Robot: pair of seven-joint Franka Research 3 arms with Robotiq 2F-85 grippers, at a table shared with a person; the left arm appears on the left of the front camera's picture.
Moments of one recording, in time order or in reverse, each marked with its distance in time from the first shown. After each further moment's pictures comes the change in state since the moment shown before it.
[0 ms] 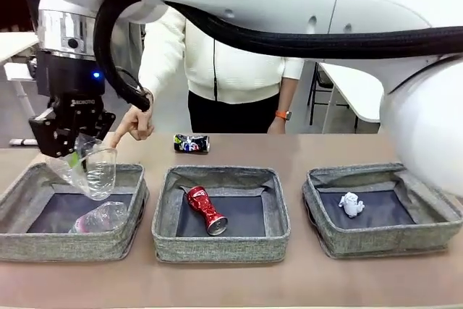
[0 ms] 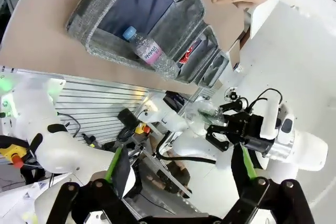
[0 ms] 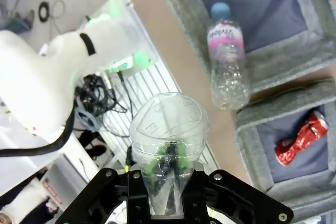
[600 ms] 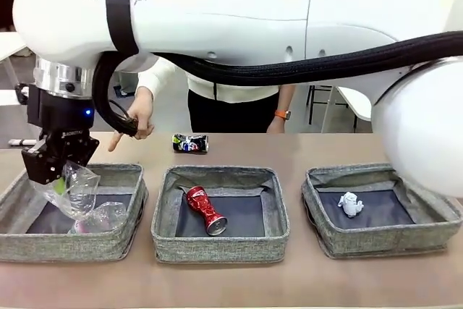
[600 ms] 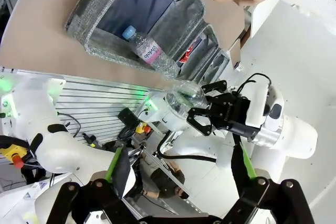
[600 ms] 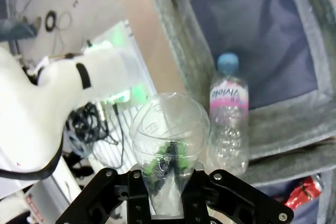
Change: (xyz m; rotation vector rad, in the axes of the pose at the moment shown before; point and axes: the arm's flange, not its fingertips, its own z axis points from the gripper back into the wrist) left arm 0.000 0.000 0.000 0.000 0.002 -0.002; right arm 0.030 -0.011 -0.047 0.021 -0.140 0.119
